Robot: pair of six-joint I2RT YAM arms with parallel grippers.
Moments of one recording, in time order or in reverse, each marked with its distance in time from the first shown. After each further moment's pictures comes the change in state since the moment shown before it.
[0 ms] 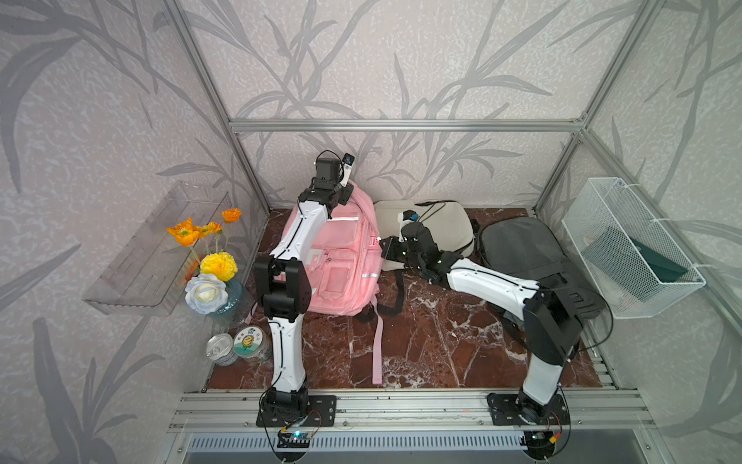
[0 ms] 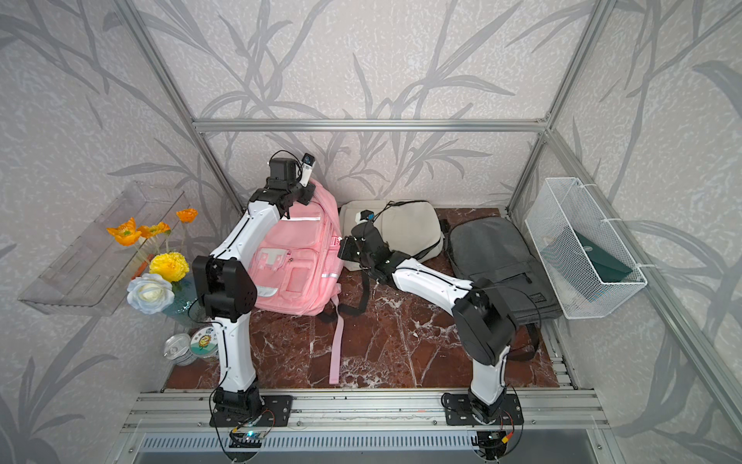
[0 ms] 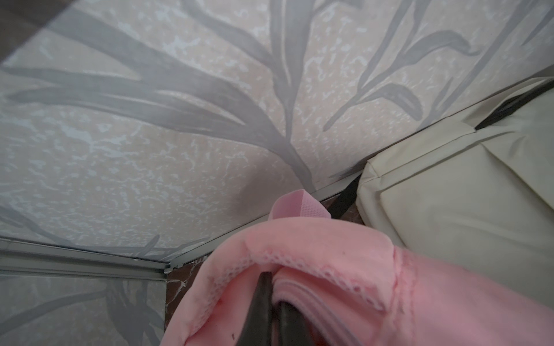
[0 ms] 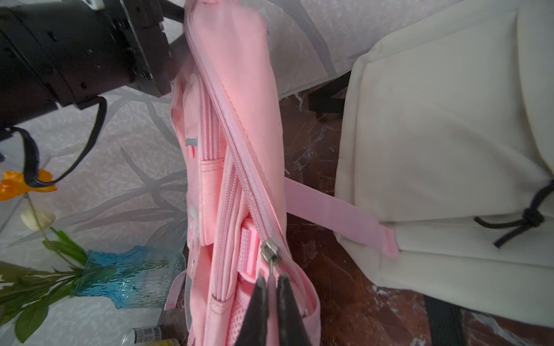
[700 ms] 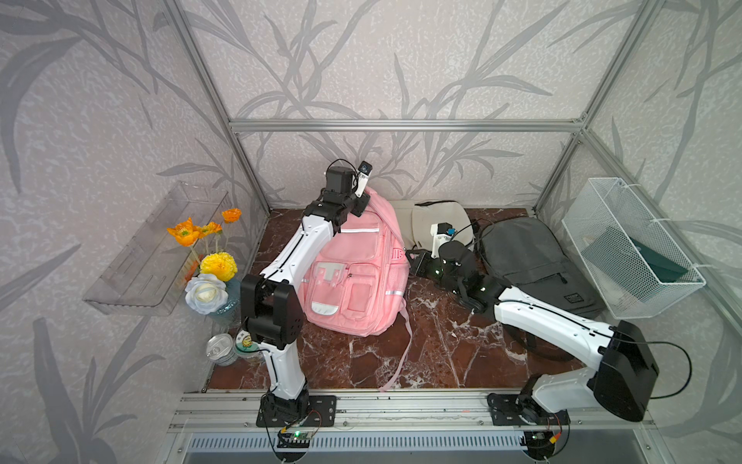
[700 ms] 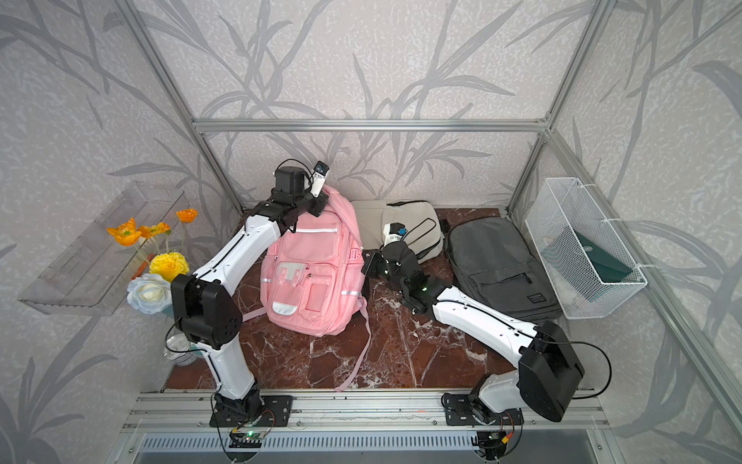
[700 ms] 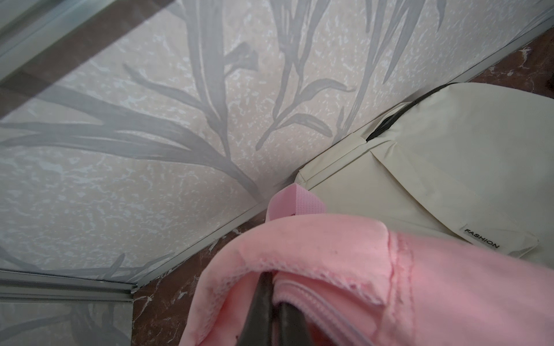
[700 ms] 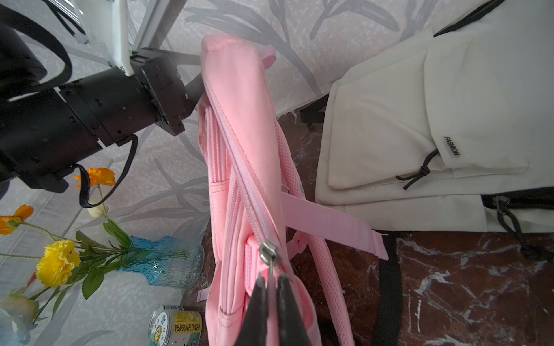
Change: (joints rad) left arm -0.122 -0.296 -0.333 0.072 0.069 -0.037; right arm 0.025 -0.510 -0.420 0.002 0.095 0.037
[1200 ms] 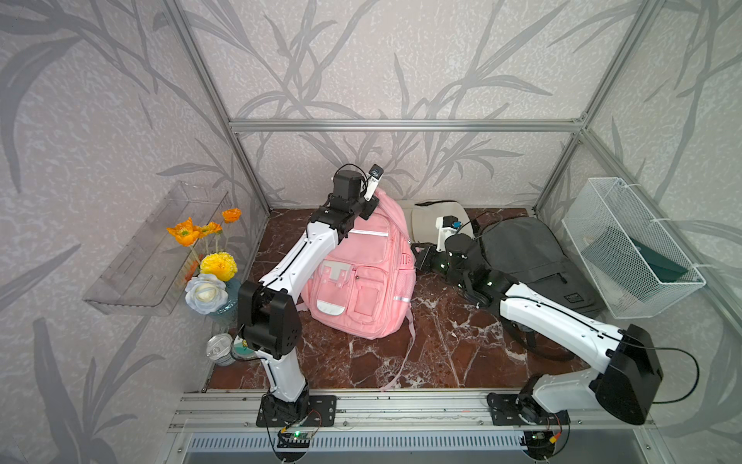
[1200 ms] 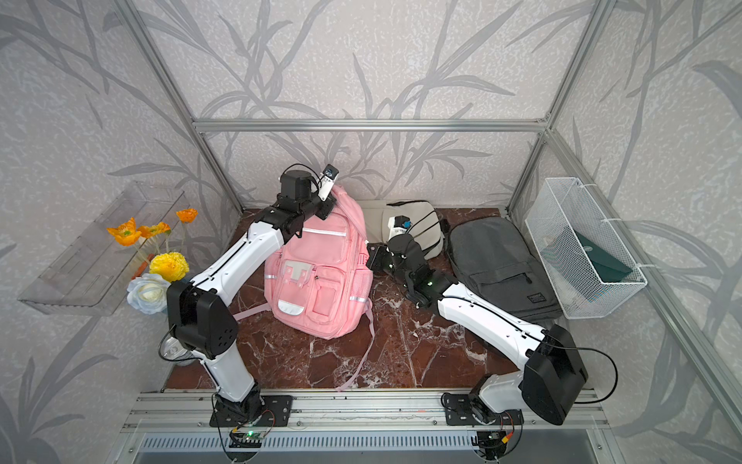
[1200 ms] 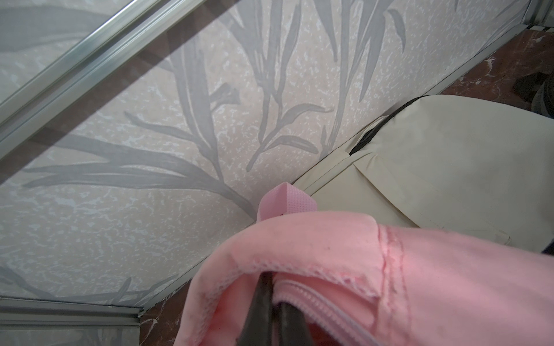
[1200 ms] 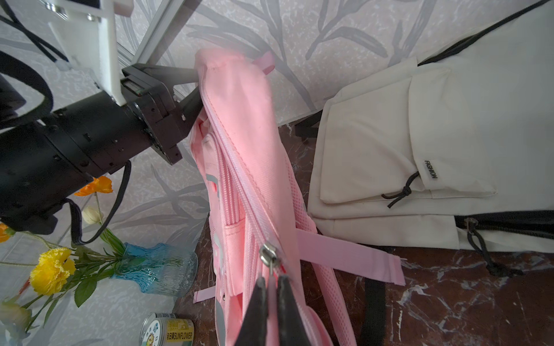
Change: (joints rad) left arm -0.068 -0.077 -0.079 0.077 -0.030 0.045; right arm -0.039 -0.013 0.056 -0.054 -0.016 -0.041
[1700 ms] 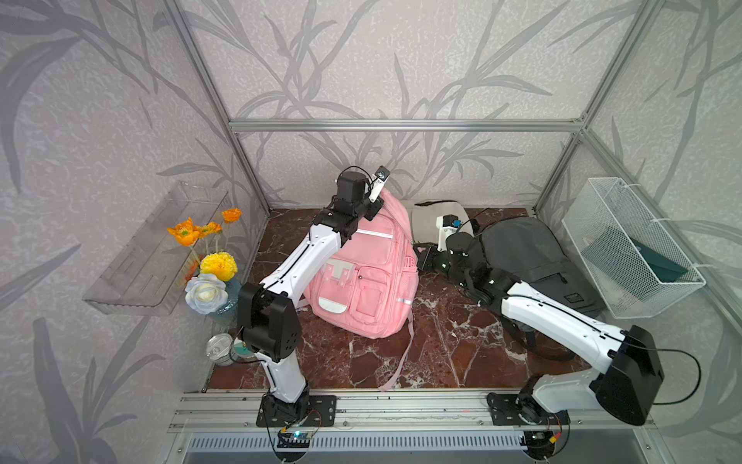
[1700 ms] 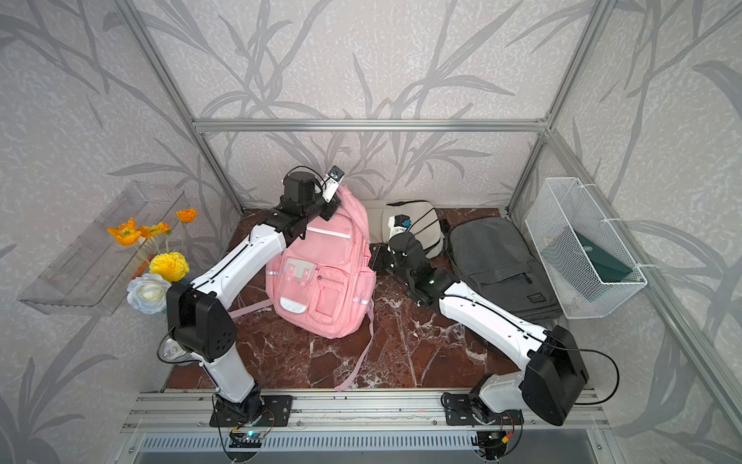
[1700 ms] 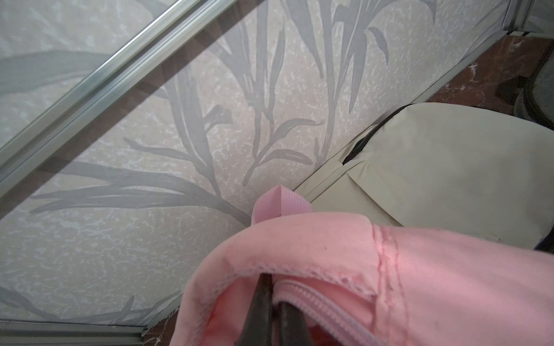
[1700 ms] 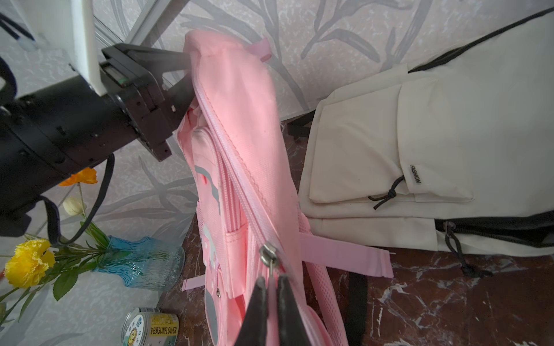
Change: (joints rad) left arm -0.035 -0.007 -0.013 0.030 -0.002 0.044; right arm -0.007 -0.010 -0.006 -0.039 0.009 -0.060
